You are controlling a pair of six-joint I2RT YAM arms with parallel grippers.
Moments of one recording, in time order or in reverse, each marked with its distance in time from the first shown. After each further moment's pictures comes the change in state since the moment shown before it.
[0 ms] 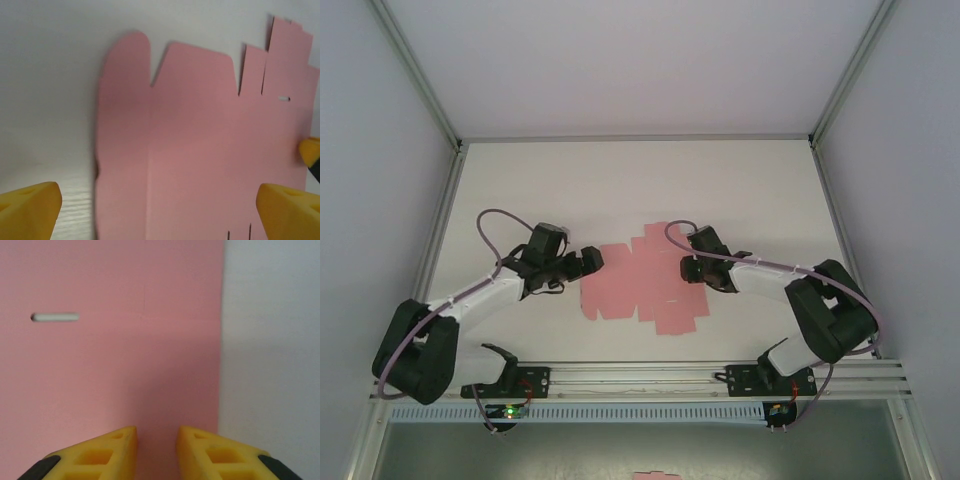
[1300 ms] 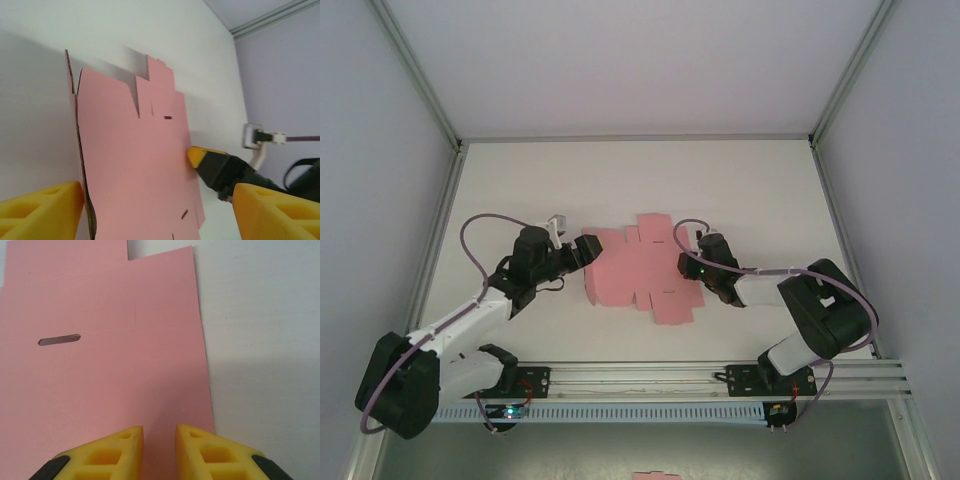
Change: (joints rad) left arm -0.013 -0.191 -0.117 0.339 0.056 -0.112; right arm -0.031 0.016 -0.196 0.477 -0.088 0.143
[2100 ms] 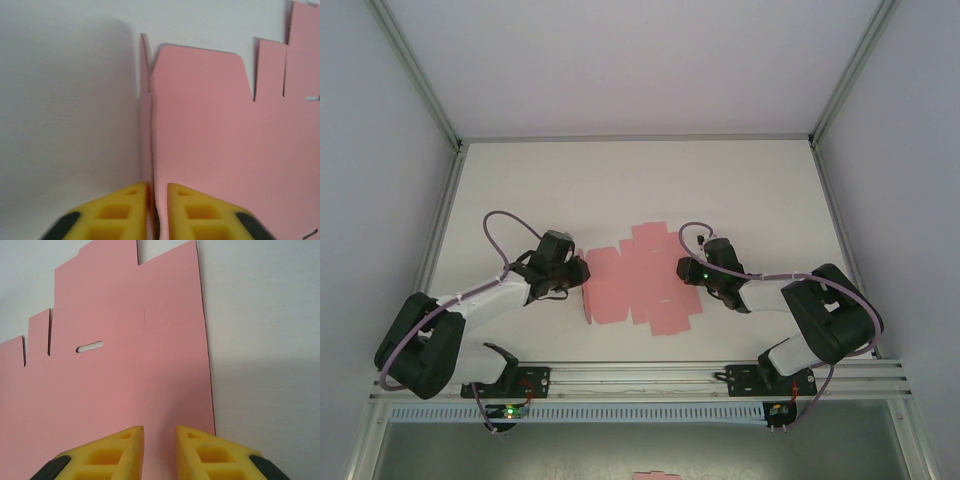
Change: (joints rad) left arm -0.048 0.196 0.073 -0.305 -0.217 0.124; right arm -0.017 -0.032 -0.057 0.055 -0.122 0.025
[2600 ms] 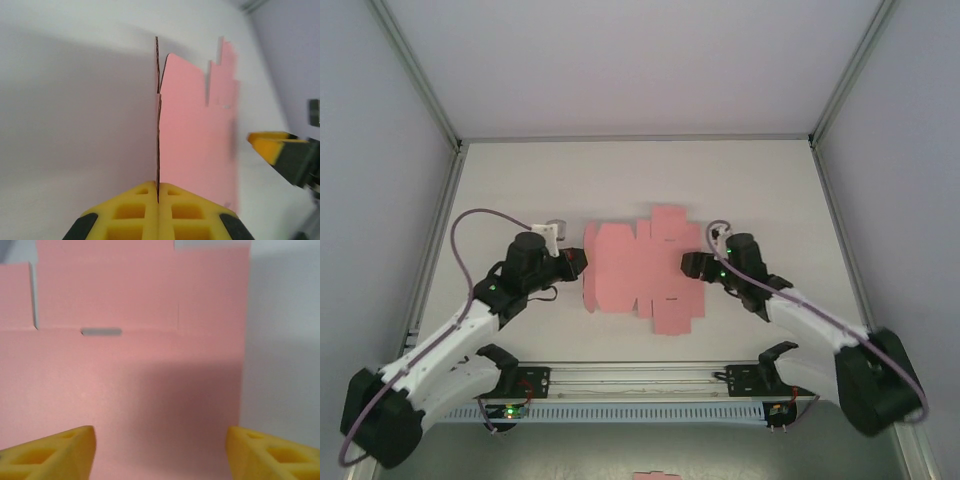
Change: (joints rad) left arm -0.013 -0.454 -0.020 0.034 0.145 0.101; right arm -0.105 -0.472 0.029 -0.383 -0.082 -0.134
